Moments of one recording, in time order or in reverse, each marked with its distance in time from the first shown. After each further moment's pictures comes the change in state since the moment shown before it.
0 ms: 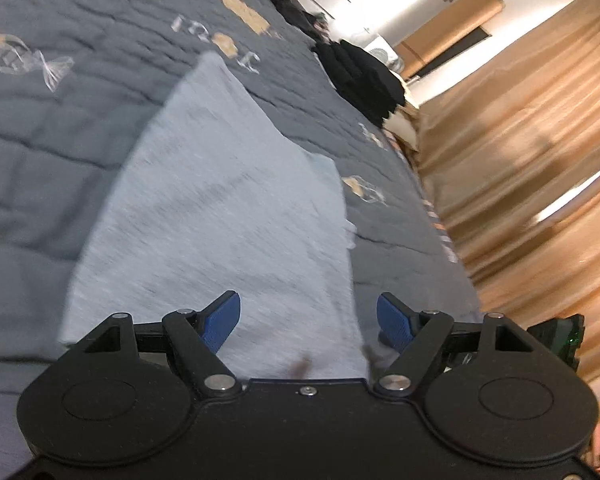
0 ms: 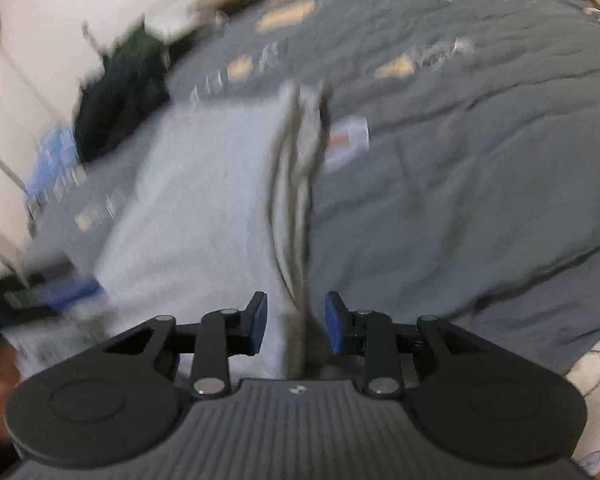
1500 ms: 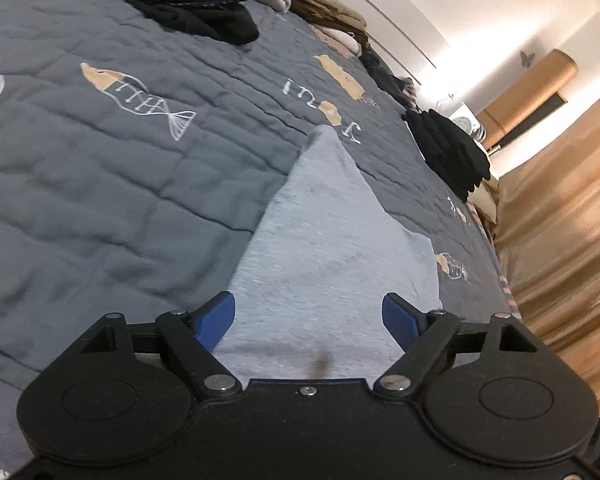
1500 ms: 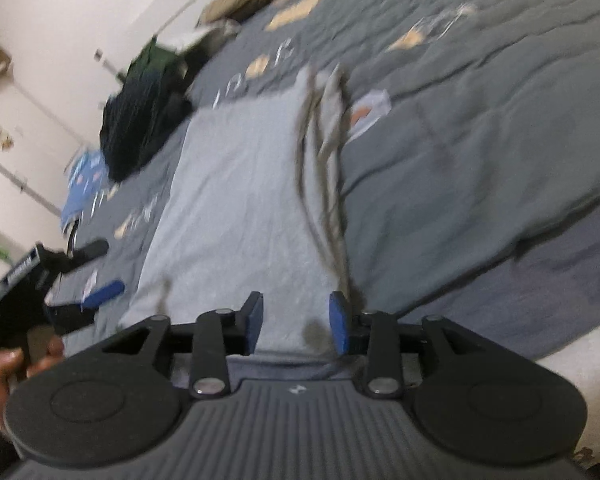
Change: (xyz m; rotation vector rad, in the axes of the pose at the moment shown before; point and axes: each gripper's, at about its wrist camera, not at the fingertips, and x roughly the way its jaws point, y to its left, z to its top) left arm -0.027 0.031 0.018 -0.105 -0.193 0.259; right arm 0.001 -0.013 -0.025 0.102 0.025 0.065
